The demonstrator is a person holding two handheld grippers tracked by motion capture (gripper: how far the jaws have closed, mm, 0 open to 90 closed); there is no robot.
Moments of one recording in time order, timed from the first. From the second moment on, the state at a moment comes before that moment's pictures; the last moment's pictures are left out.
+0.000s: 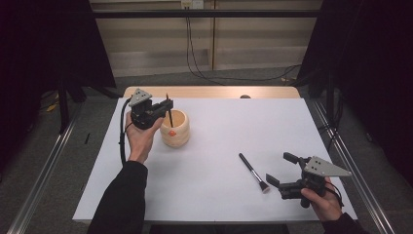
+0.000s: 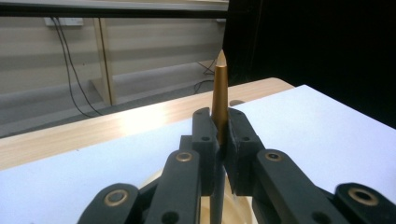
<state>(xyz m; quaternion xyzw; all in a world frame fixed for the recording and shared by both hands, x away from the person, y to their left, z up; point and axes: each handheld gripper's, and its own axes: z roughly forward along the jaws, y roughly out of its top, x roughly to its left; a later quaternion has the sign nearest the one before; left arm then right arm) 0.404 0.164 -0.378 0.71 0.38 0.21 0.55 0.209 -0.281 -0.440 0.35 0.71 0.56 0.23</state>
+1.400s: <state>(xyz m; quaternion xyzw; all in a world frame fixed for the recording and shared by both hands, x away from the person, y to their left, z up) 0.404 0.162 -0.390 0.70 0.40 0.21 0.54 0.209 -0.282 -0.439 0.36 0.71 0.56 0.22</state>
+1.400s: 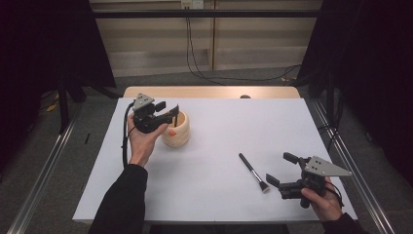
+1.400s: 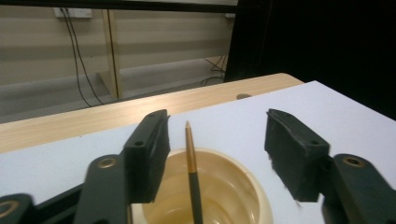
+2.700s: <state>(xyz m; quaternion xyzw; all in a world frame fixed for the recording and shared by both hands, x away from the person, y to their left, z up) 0.348 0.161 -0.375 0.70 0.37 0.24 0.56 0.209 -0.282 -0.439 0.36 0.71 0.56 0.23</state>
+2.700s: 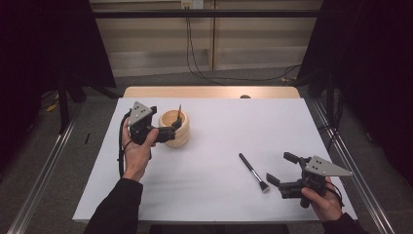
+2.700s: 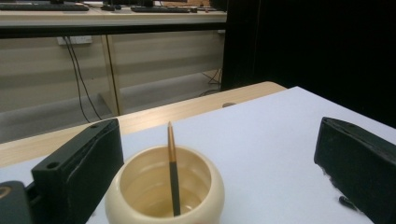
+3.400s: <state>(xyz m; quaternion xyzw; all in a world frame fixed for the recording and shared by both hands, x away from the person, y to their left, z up) 0.310 0.170 -0.402 0.69 0.38 0.26 0.56 0.209 -0.282 -0.440 0.36 0.71 0.56 0.22</state>
